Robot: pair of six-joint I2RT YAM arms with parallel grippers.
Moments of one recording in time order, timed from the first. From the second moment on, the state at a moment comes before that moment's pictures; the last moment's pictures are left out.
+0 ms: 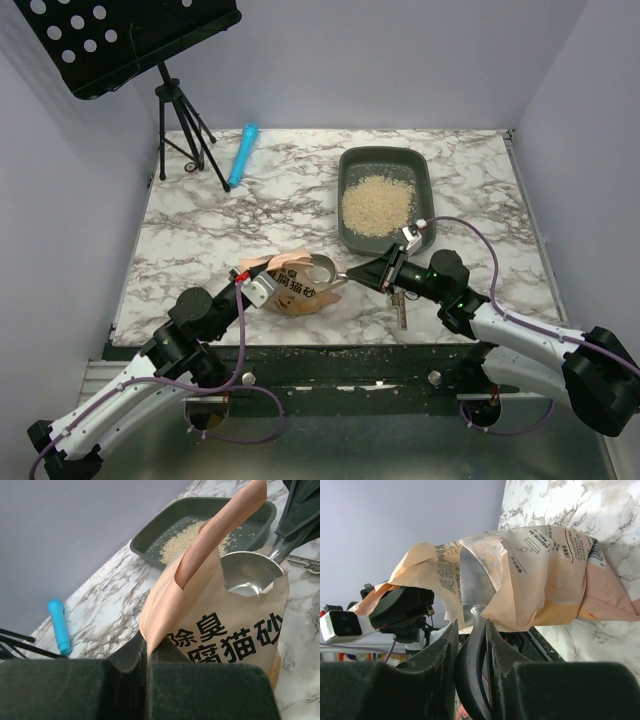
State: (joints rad) left arm -0.83 0.26 0.35 -0.05 -0.11 0.44; right arm 0.69 1.04 0.33 0.61 -0.37 1.24
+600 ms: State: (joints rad) left arm -0.84 0.37 0.34 0.04 -0.05 0.44; right arm 0.63 1.06 0.32 0.56 -0.45 1.36
